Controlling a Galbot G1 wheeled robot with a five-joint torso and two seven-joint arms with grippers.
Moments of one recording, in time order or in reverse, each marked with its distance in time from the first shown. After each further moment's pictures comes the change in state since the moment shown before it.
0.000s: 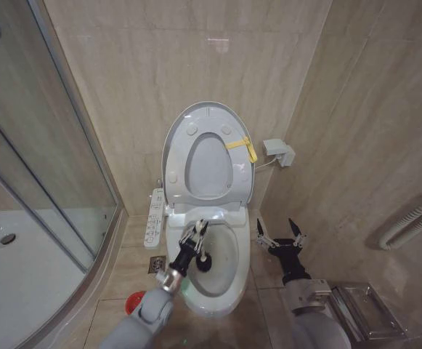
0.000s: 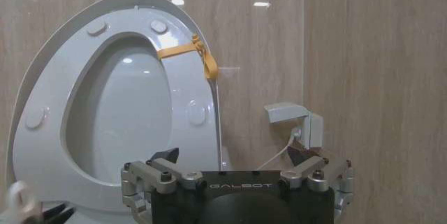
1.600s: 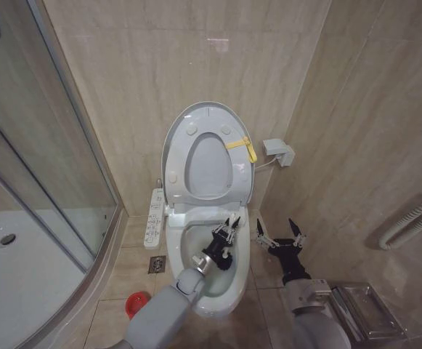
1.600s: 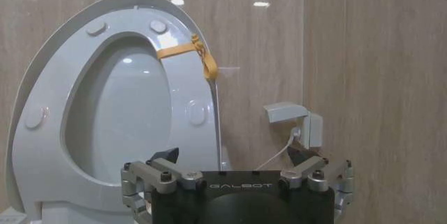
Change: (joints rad) left arm -0.227 -0.205 0.200 0.350 -0.081 -0.109 0.079; right arm 0.000 0.000 0.000 0.000 0.000 0.000 0.000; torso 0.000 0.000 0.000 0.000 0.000
